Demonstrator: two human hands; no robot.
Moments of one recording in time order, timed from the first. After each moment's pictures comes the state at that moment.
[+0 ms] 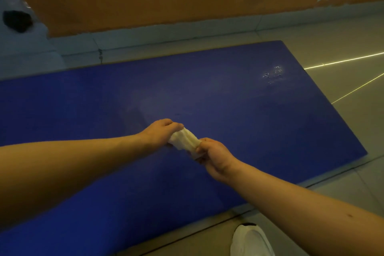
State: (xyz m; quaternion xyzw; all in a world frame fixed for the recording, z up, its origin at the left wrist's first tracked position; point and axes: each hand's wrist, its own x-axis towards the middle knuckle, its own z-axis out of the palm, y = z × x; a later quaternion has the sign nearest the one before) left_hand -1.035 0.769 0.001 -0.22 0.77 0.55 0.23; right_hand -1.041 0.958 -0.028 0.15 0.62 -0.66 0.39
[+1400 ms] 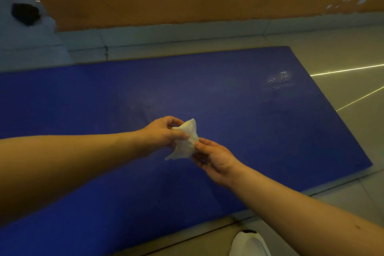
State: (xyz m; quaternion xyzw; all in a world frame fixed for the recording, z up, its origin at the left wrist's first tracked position) left_hand -1.029 0.761 0.006 -0.20 0.72 0.61 0.25; right_hand -1.044 0.953 -0.038 0.21 0.52 -0.72 0.41
